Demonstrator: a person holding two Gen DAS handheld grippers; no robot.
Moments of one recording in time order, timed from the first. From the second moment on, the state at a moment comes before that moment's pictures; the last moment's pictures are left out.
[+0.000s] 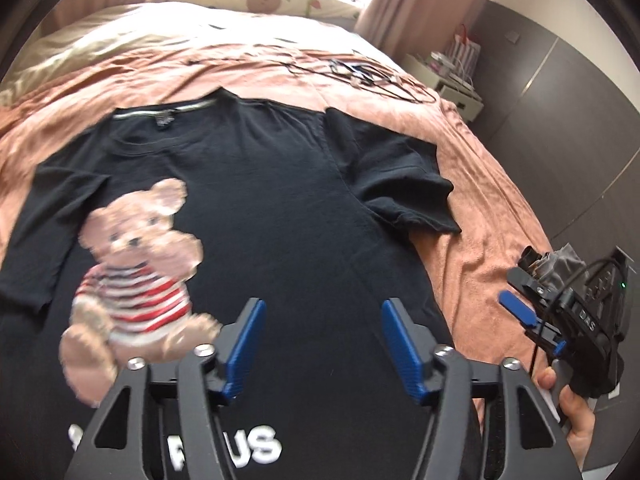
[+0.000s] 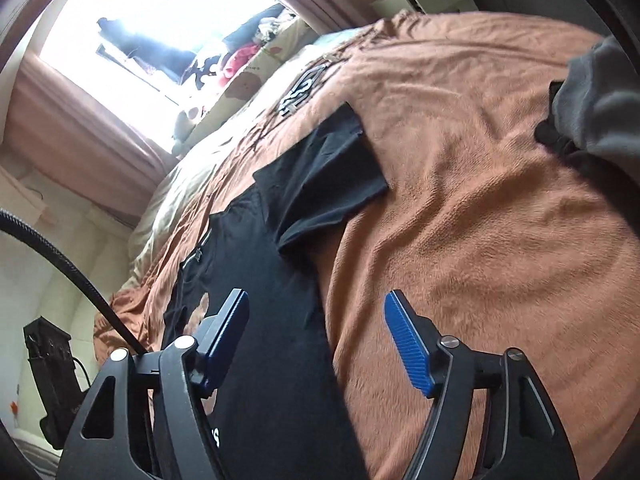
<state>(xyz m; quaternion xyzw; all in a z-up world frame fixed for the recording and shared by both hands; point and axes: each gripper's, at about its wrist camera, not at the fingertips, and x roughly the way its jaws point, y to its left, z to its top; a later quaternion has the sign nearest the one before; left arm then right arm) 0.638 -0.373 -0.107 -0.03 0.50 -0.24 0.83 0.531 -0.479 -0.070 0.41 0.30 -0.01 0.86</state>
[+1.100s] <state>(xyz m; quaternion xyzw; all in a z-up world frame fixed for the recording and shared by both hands) 0.734 -0.468 -0.187 0.00 0.52 -0.32 0.79 0.661 -0.522 -0.090 0.47 0.27 0.03 0.84</state>
